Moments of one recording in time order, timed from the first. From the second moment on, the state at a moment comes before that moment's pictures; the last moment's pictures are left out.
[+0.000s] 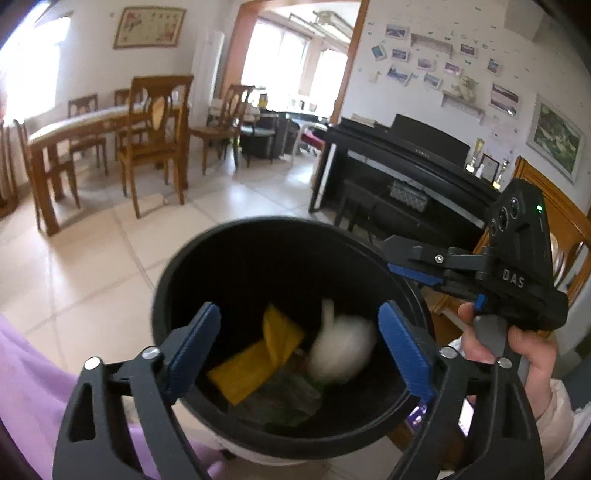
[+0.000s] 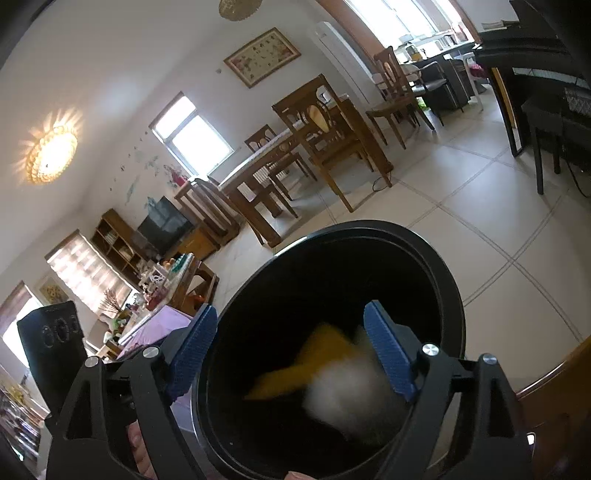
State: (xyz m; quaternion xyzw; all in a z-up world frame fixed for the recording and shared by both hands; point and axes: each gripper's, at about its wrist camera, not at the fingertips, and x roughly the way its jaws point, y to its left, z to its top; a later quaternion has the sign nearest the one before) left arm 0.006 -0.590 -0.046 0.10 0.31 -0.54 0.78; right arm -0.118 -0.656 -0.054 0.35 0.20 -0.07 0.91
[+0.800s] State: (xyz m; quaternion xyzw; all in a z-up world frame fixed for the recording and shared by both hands) left arm 0.060 -0.288 0.015 0.00 0.30 -0.36 0.88; right arm -0.033 -0.512 -0.014 0.24 0.27 0.03 0.93
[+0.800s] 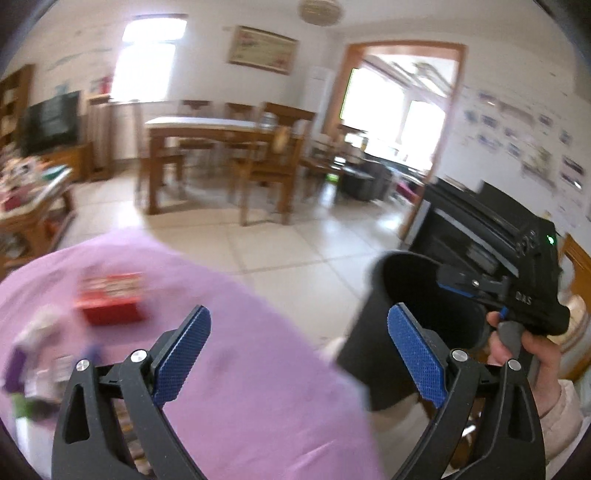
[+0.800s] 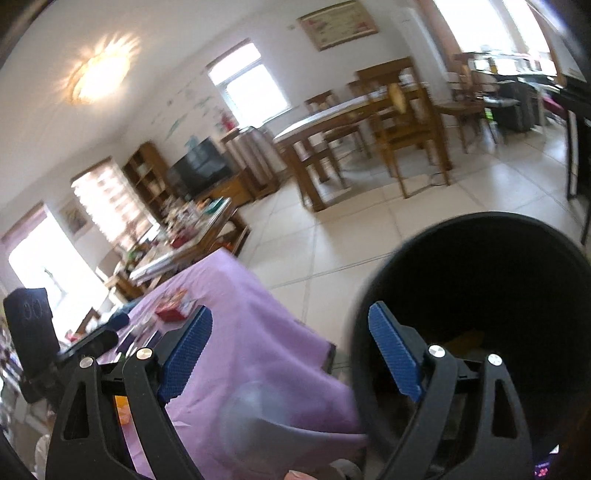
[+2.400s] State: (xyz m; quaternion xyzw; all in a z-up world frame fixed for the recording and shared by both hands) left arm 0.190 -0.027 -0.039 -0.01 0.41 -0.24 0.88; right arm 0.176 -0.240 -0.035 -0.06 0.40 0.28 0.87
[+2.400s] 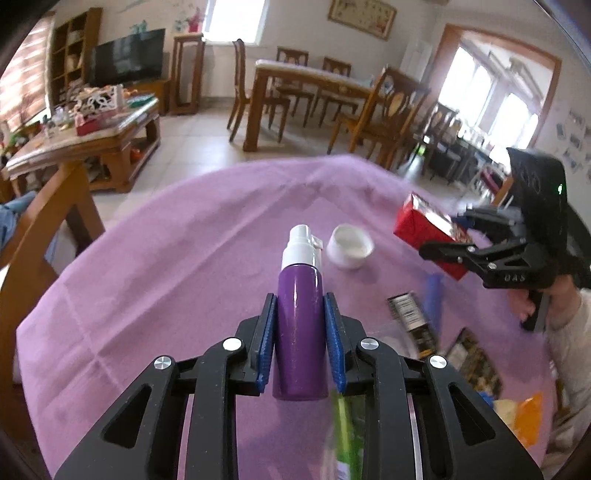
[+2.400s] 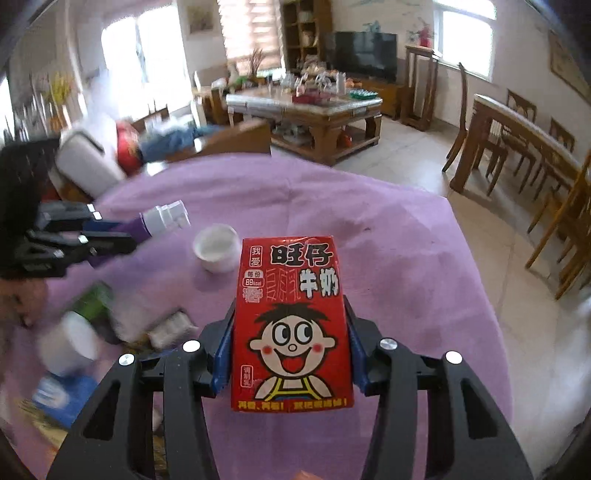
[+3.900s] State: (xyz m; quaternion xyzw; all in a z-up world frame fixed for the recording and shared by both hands) left arm 0.026 -0.518 -0.009 0.02 0.35 -0.52 0.78; right arm -0.085 -0.622 -0.017 0.31 0.18 -0.02 0.93
